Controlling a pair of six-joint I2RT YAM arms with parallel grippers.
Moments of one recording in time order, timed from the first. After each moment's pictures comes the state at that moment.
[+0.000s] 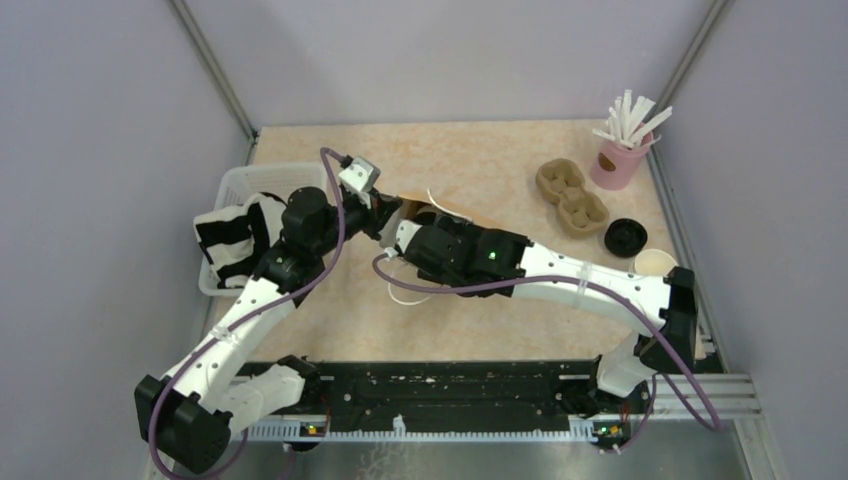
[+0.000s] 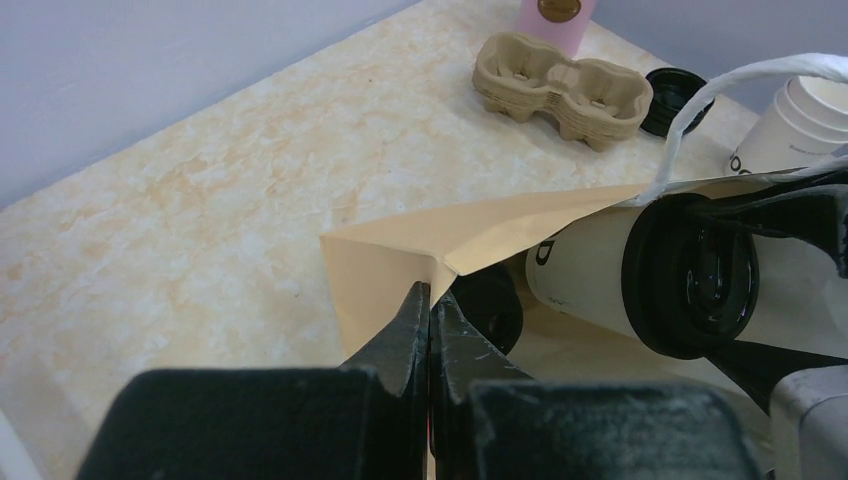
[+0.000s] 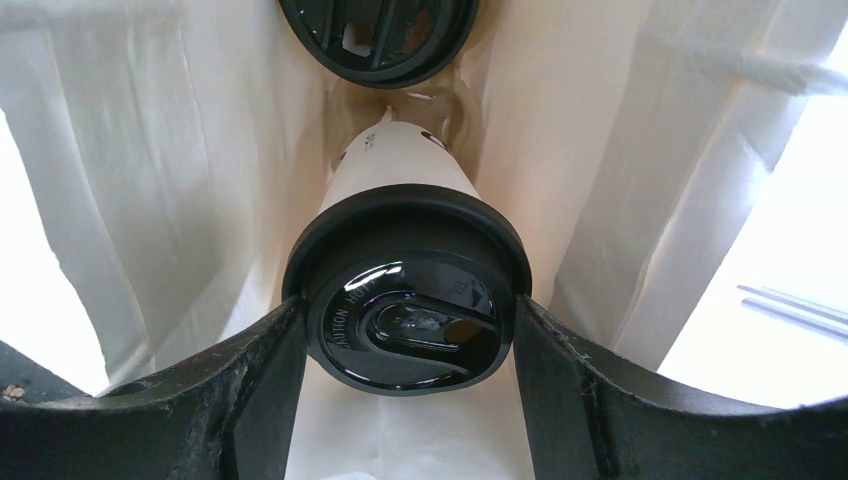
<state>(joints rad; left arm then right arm) -0.46 1.00 0.88 0.00 0.32 -0.02 1.22 1.56 1.55 -1.02 0.69 -0.27</state>
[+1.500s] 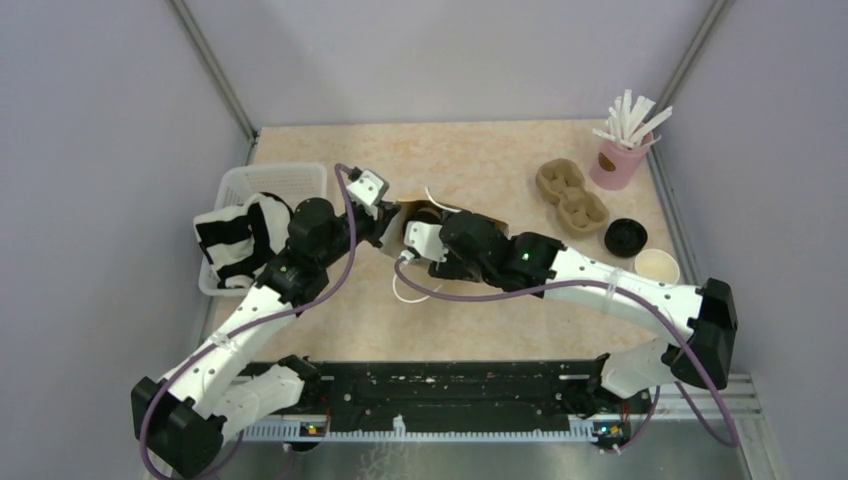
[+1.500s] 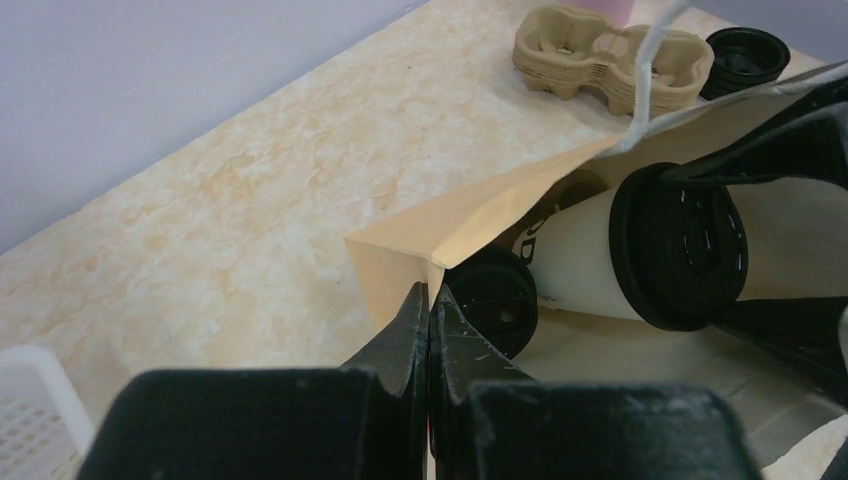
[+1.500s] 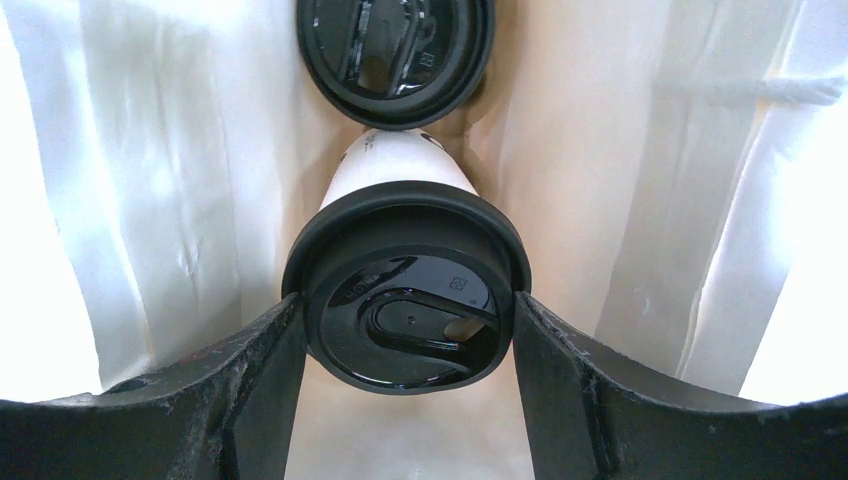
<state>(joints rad) -0.53 0.96 0.82 0.01 0.21 0.09 1.09 1.39 1.27 -0.63 0.44 -0.57</state>
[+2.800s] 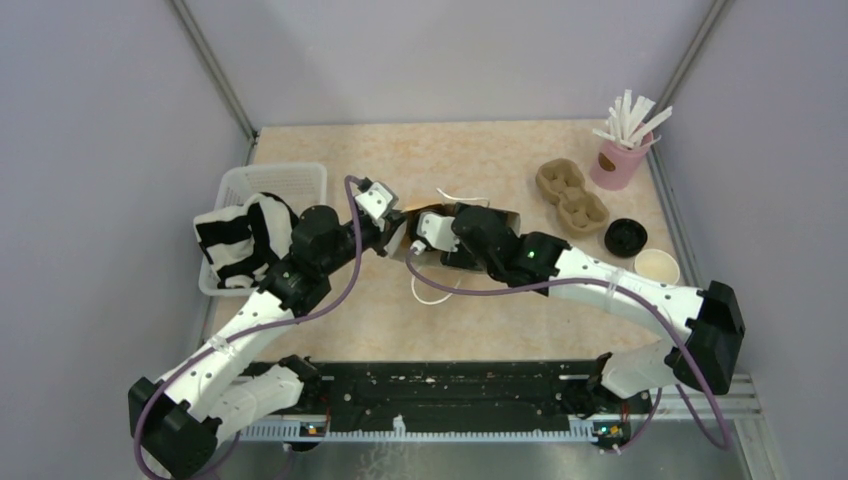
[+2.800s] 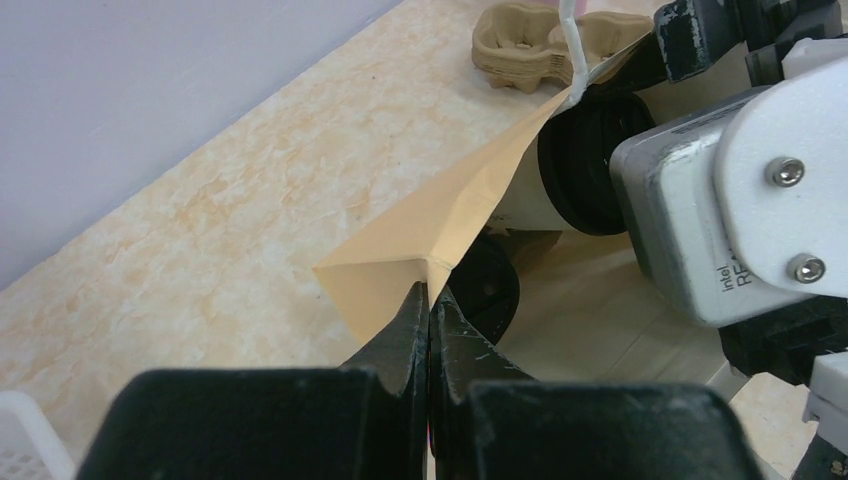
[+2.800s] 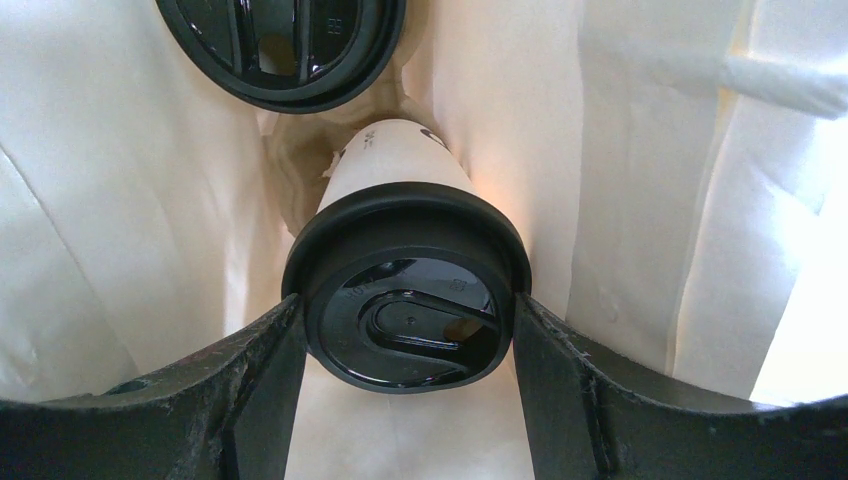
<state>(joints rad) -0.58 0.94 0.79 0.03 0.22 0.14 1.01 1.36 1.17 -0.52 0.51 -0.67</state>
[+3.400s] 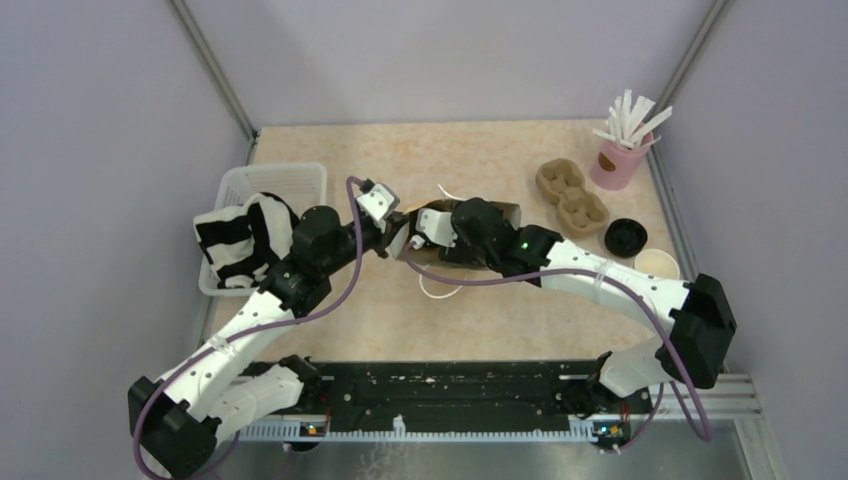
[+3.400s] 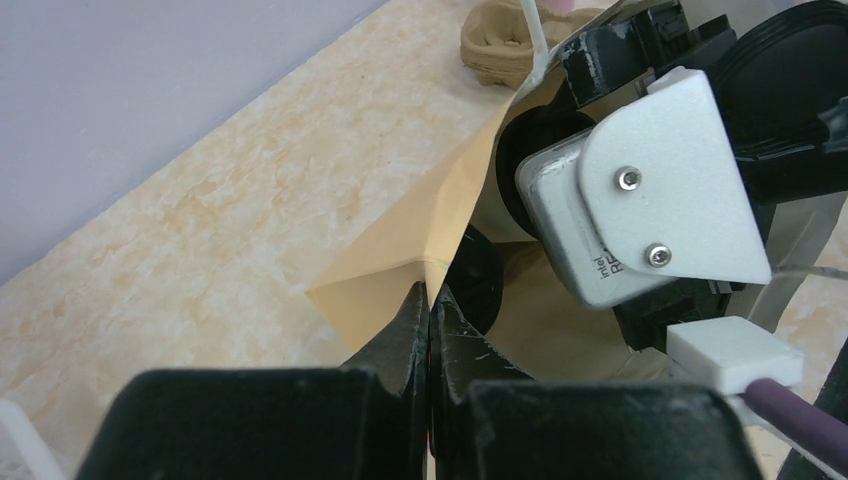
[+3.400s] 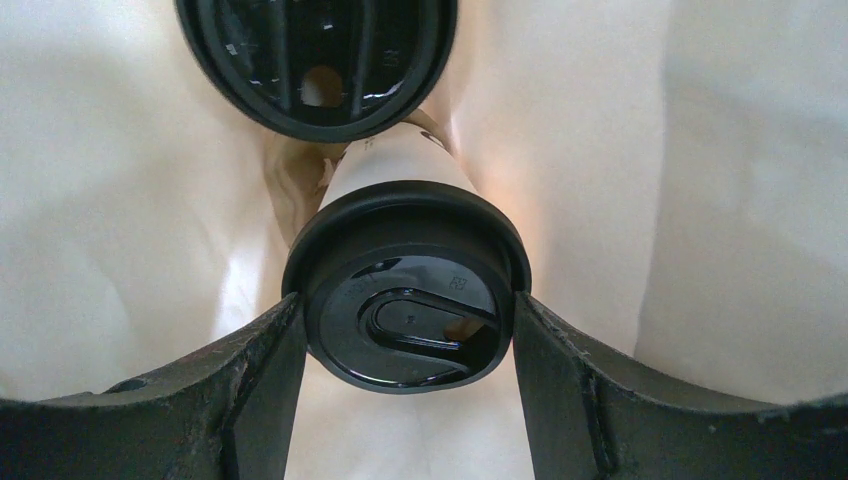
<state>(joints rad) -0.59 0.94 0.79 0.02 0.23 0.14 0.95 1.41 1.17 -0.48 0.41 -0.69</state>
